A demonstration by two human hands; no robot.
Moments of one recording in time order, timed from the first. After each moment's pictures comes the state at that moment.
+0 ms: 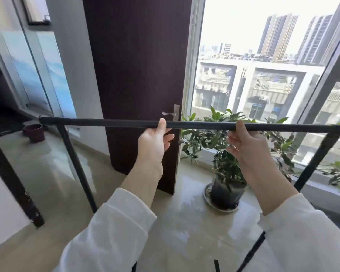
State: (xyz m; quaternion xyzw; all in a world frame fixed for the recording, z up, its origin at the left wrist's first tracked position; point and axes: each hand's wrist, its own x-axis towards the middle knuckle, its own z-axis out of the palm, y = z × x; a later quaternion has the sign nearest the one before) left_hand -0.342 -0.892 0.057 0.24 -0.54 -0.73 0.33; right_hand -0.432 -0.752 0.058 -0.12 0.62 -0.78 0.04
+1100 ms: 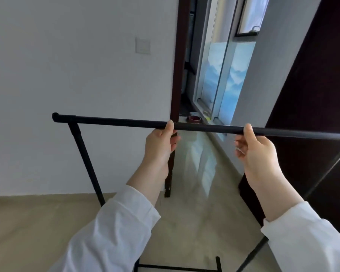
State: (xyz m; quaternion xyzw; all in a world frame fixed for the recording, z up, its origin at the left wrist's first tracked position) left_hand -0.140 -1.215 0.049 0.47 -0.37 -0.55 0.59; right_hand -0.306 -1.202 0.044 -0.35 0.53 -0.68 0.36
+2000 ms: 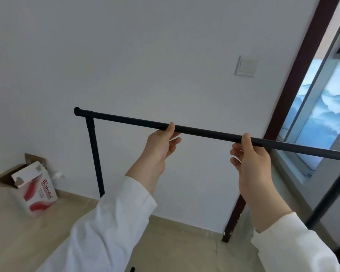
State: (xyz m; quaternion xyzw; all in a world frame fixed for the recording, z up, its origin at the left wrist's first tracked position) left_hand 0.179 -1.414 0.057 0.50 -0.31 -0.49 0.64; right_hand 0.012 -1.425 0.049 -0.40 0.47 -0.64 0.46
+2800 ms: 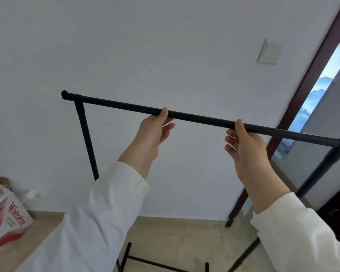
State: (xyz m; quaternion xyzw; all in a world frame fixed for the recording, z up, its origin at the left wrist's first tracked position) left_hand 0.397 -1.549 0.047 0.47 -0.35 -0.55 0.59; right_hand 0.222 -1.520 0.047 -0.35 0.52 -0.65 0.44
